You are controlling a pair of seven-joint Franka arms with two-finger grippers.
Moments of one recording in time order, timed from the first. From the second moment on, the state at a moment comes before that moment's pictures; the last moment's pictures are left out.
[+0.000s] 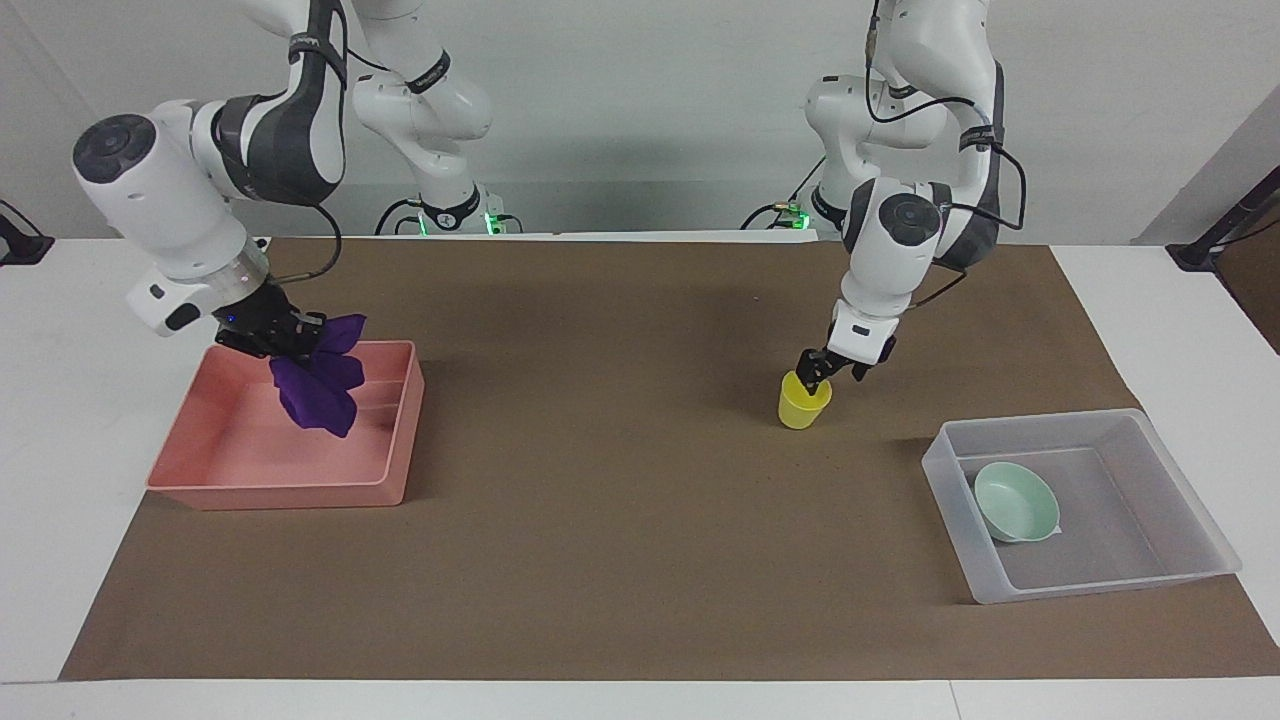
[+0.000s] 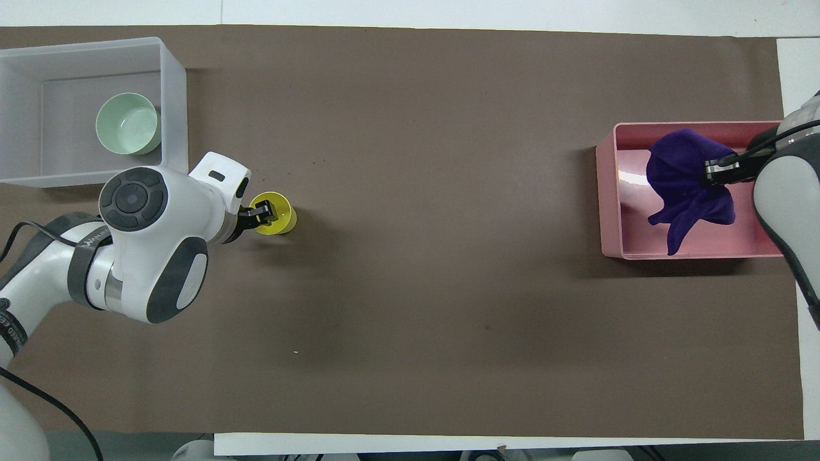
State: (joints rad) left arm -0.44 0.03 0.03 -2.28 0.01 2.35 -0.65; right arm -0.17 0.08 0.03 -1.91 0.01 1.94 -0.20
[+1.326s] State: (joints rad) left arm 0.01 0.31 0.07 -1.70 0.00 2.20 -0.36; right arm -0.11 0.08 0.05 -1.83 0.02 1.81 -0.17
